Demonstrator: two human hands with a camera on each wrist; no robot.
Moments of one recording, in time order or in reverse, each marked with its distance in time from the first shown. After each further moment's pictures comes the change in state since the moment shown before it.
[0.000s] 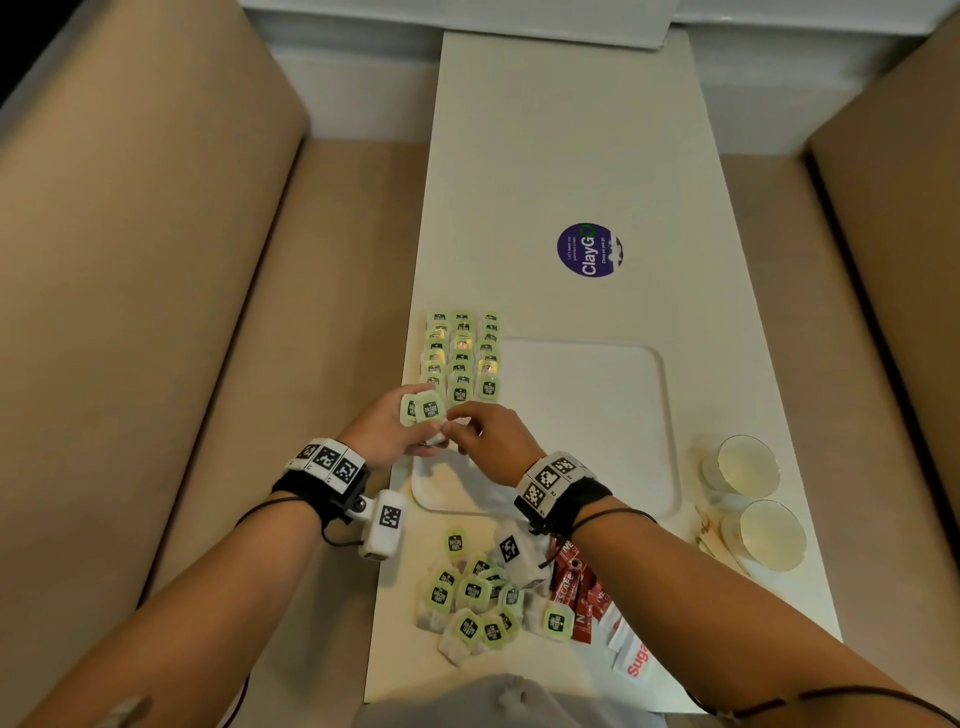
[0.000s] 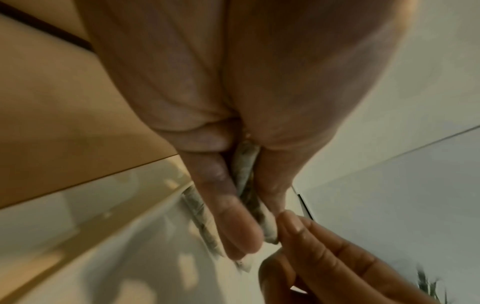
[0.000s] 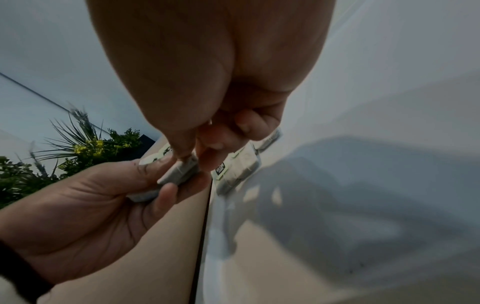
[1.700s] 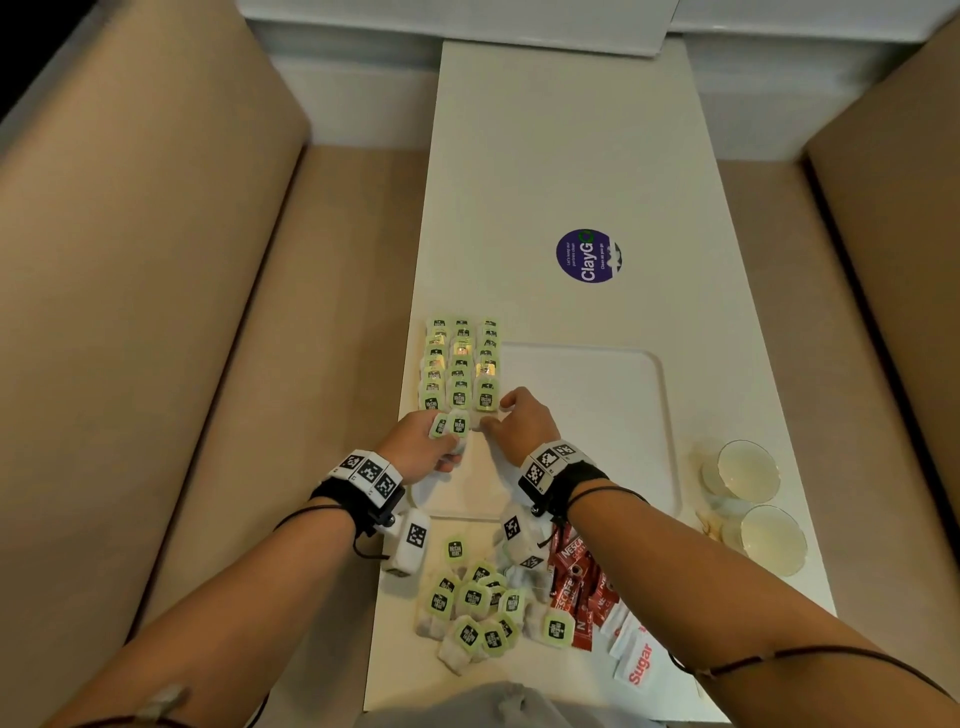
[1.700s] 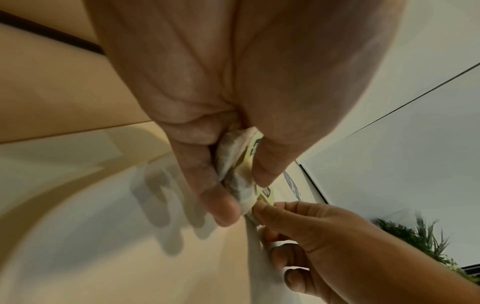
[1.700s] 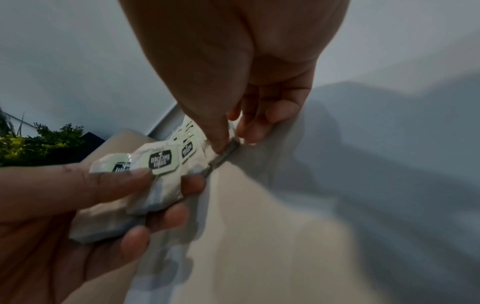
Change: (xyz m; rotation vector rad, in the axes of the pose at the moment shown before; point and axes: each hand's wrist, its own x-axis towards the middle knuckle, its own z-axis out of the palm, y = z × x) left_hand 0.014 -0.014 0.032 0.202 0.003 -0.031; right_hand 0.023 0.034 -0.016 -0.125 0.210 0.324
